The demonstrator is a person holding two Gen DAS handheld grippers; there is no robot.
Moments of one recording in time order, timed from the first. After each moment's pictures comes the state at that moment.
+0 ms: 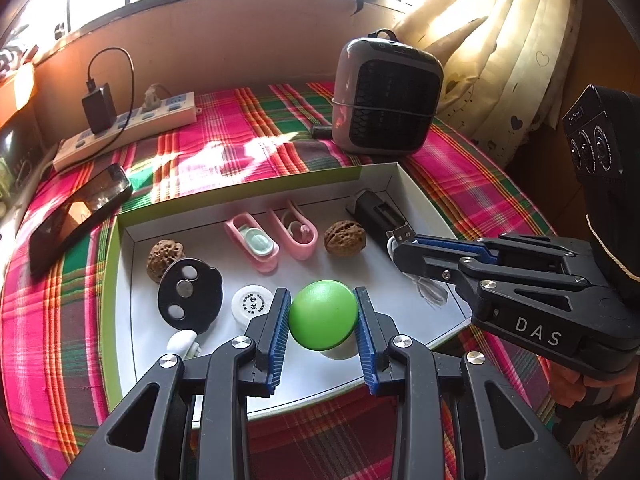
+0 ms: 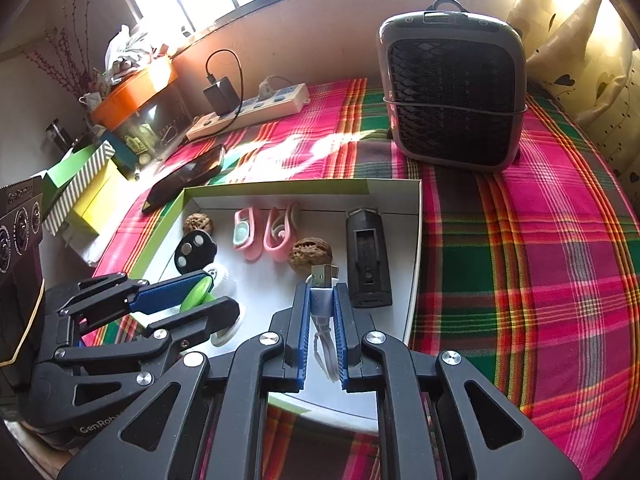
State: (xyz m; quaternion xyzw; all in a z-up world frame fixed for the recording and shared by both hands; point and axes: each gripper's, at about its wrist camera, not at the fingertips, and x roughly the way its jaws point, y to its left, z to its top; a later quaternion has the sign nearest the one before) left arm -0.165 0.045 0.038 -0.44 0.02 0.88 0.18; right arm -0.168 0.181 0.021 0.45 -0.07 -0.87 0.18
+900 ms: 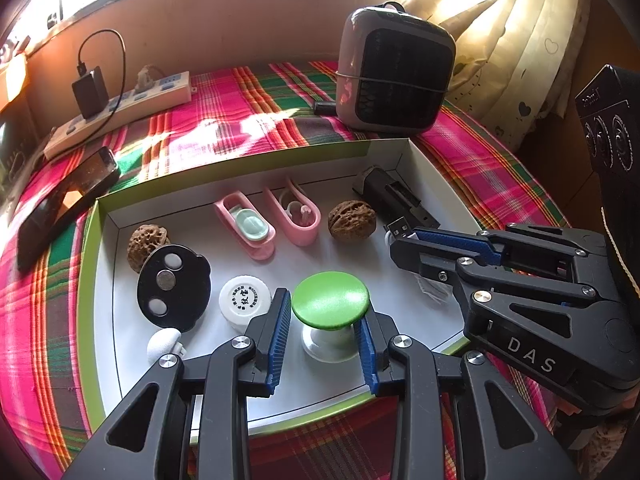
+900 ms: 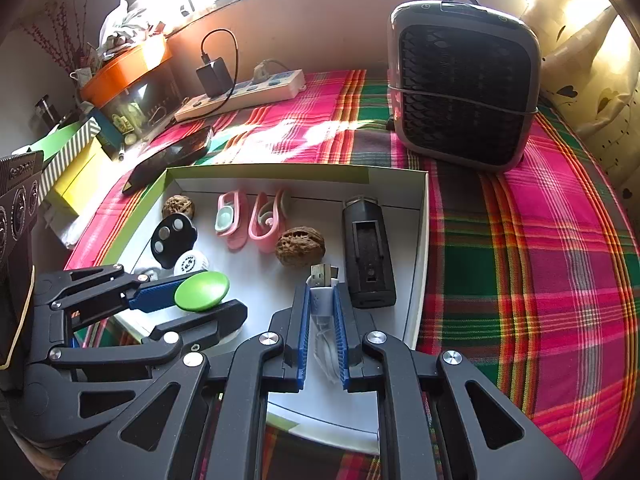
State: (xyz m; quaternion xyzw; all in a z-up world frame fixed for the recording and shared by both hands) left arm -0.176 0.051 0.020 -0.46 0.03 0.87 0.18; right arm -0.171 0.171 0.011 0.45 -0.03 -0.88 0.17
